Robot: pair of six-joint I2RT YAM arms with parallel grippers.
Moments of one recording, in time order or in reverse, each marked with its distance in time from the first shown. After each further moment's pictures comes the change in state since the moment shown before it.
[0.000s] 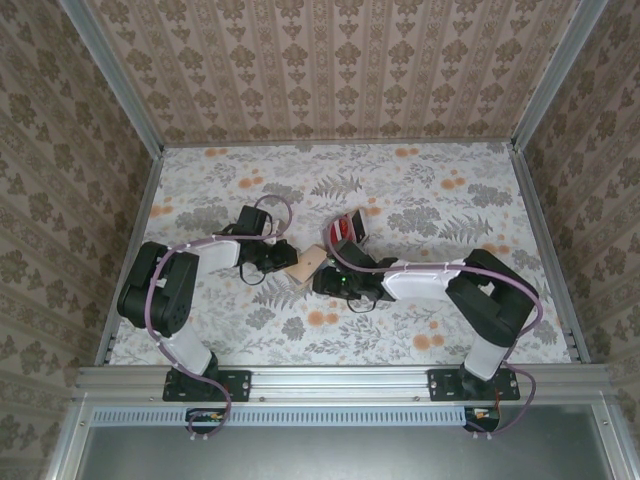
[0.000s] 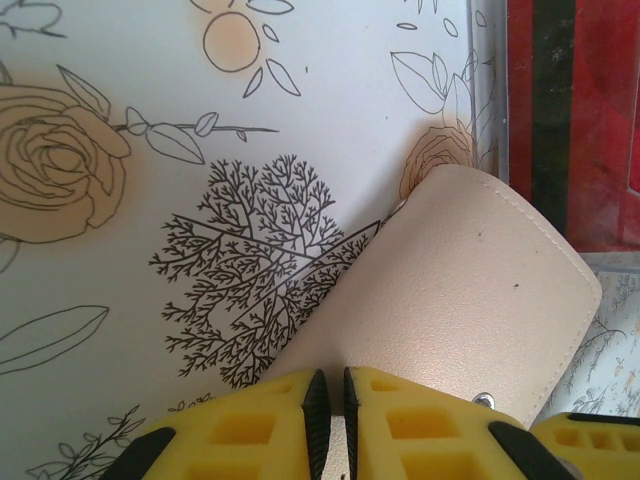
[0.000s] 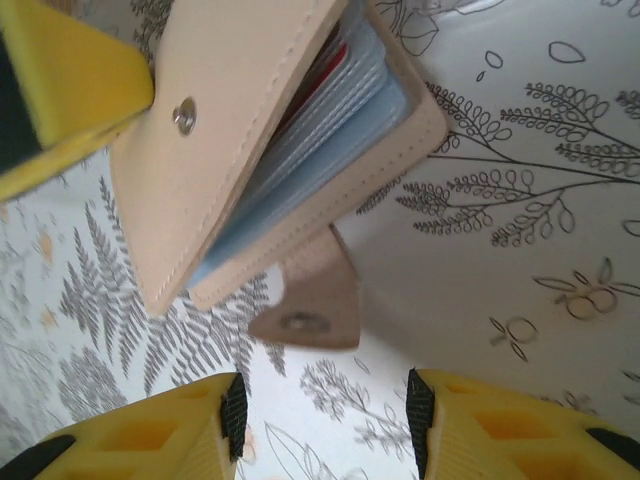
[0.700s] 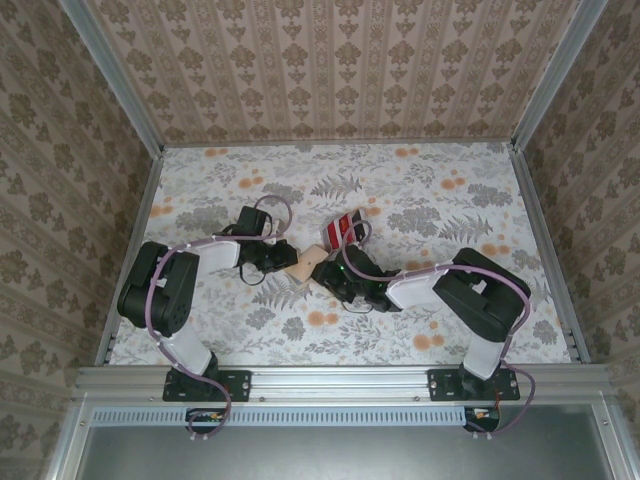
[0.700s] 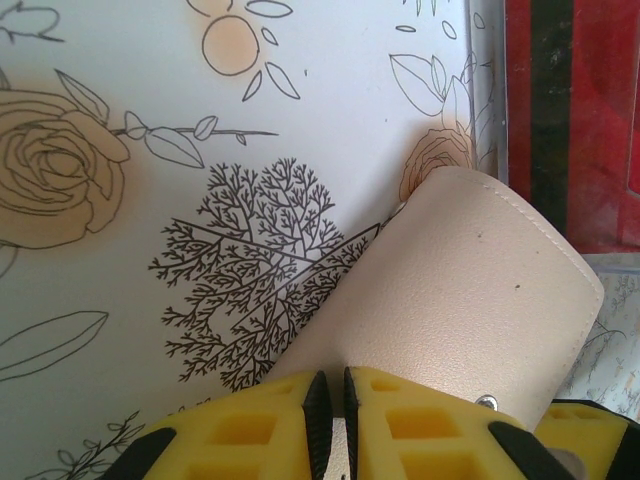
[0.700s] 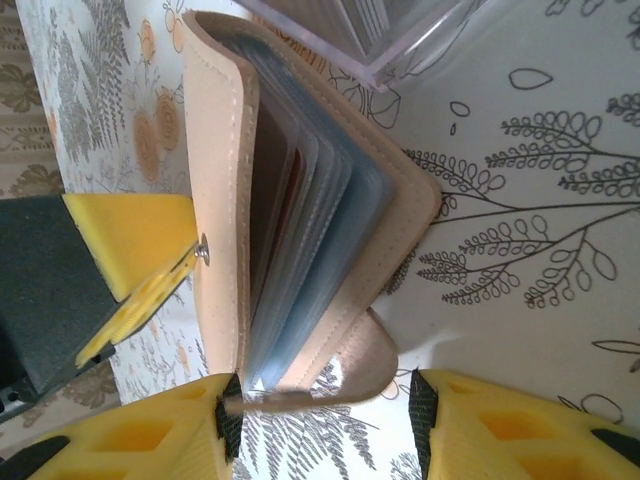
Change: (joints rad) left arm 0.000 0.011 -0.007 0.019 0.004 0.000; right arm -0.003 0.048 -0.133 0.401 0.029 0.368
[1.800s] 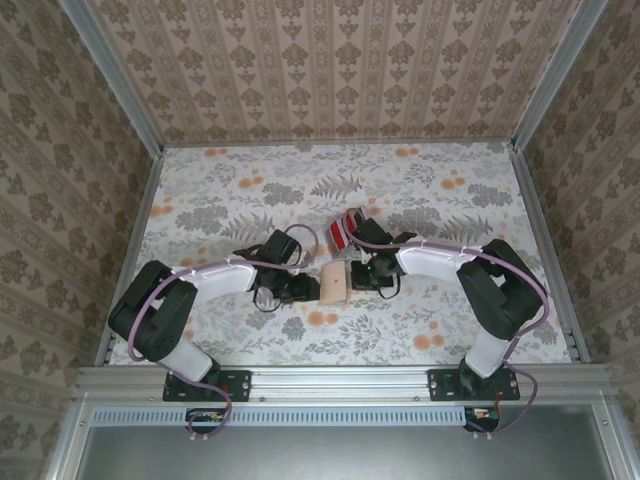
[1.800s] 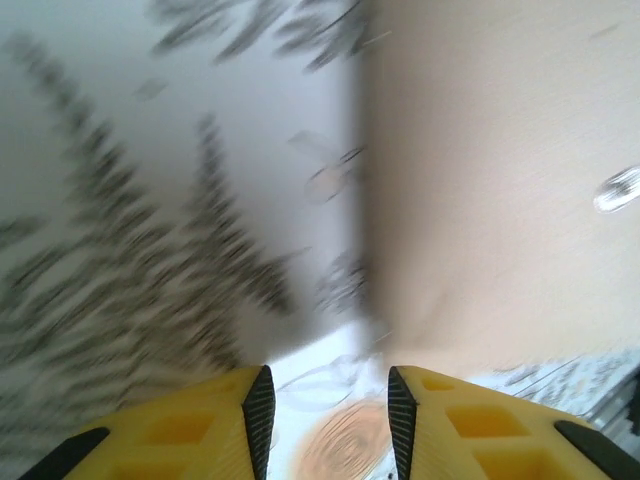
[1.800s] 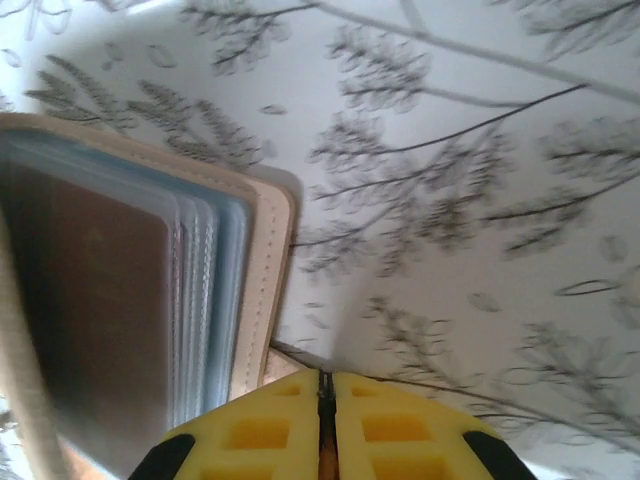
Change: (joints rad) left arm -0.279 -0.160 -0.077 -0.214 -0.058 -0.078; right arm -0.226 -0.059 0.238 -0.889 -0.114 -0.798
